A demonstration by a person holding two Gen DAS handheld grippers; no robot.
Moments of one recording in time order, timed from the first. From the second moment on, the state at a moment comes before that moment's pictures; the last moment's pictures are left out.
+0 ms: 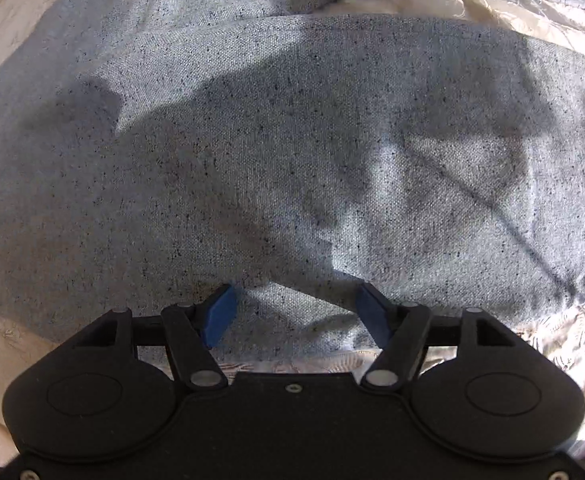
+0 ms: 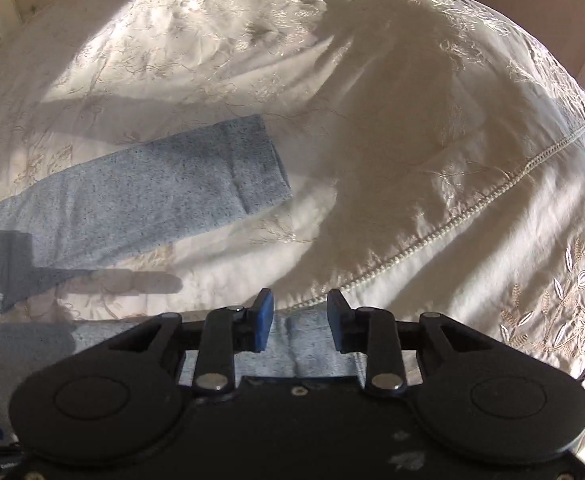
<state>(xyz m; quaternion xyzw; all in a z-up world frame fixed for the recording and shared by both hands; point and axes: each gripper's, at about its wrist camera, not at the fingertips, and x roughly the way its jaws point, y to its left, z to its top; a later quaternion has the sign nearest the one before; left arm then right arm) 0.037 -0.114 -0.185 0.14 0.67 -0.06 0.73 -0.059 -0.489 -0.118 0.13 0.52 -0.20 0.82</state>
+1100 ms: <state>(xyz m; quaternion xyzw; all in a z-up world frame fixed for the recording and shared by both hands) 0.321 0.051 -0.094 0.02 0.56 0.02 0.83 0.250 -0.433 -0.233 0.25 0.62 -0.29 0.68</state>
